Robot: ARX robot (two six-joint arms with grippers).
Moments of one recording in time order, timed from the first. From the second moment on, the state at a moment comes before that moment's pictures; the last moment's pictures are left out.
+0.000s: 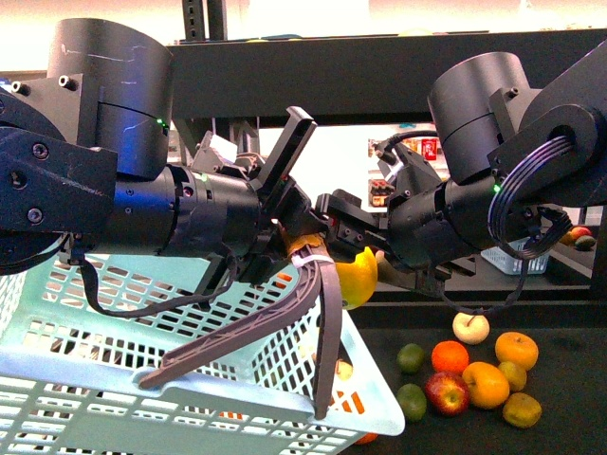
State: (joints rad) left arm -0.37 1.84 1.25 0.37 0.47 -0.87; right arm 0.30 1.92 1.41 0.08 -0.23 0.41
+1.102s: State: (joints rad) left arm -0.37 1.84 1.25 0.37 0.48 -0.88; right arm -0.08 2.04 1.24 0.23 -0.22 0.23
